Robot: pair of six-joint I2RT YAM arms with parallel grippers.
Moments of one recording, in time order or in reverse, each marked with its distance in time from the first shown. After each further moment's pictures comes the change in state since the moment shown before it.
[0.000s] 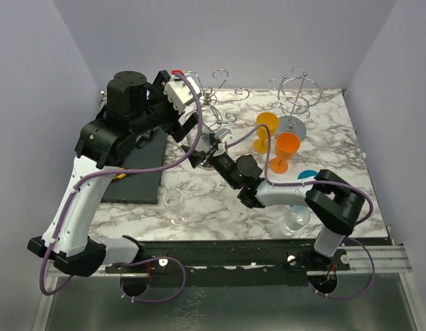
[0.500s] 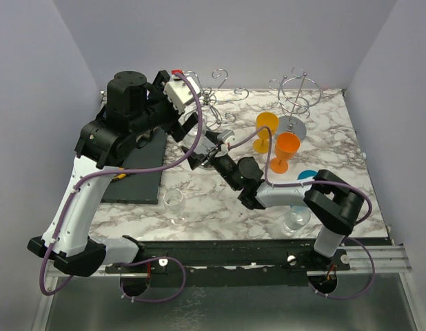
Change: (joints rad) left arm 0.000 0.000 0.000 0.000 -0.008 0.000; right arm 0.002 0.010 -0.018 0.055 0.021 0.019
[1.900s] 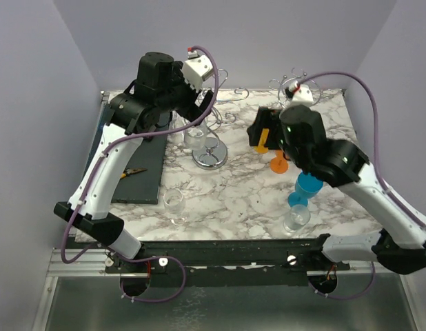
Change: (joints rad) left arm 0.000 0.246 0.193 -0.052 -0.018 -0.199; right arm -0.059 -0.571 0.672 -2.057 0.389 0.596
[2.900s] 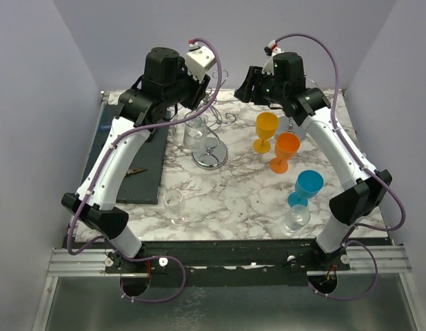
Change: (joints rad) left arm 0.007 0.071 0.014 0.106 -0.110 -0.038; right arm -0.473 0.558 0.386 0.205 -0.696 -0.145
